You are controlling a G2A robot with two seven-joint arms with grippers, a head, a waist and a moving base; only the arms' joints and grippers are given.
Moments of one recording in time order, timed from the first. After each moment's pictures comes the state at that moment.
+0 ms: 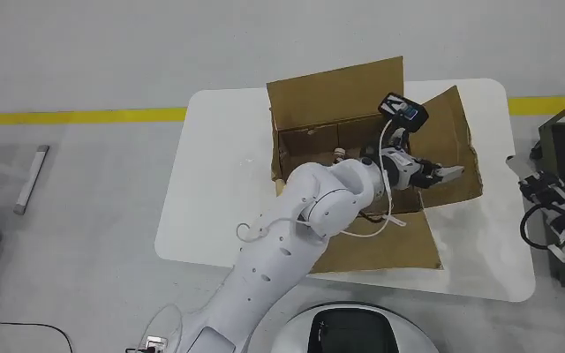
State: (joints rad) left arm 0.60 -1.62 -0.85 -1.53 0.85 -0.12 -0.81; right arm -1.68 -1.17 2.02 -2.15 -0.26 0.14 0.49
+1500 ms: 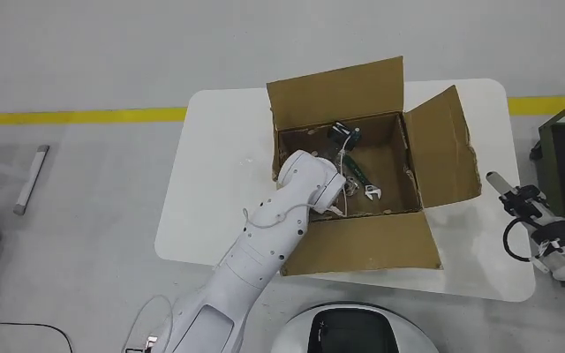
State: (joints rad) left arm 0.47 -1.63 -0.80 -1.17 1.28 0.00 -1.25; right arm -1.75 -1.17 1.97 -2.15 -0.31 0.11 0.45
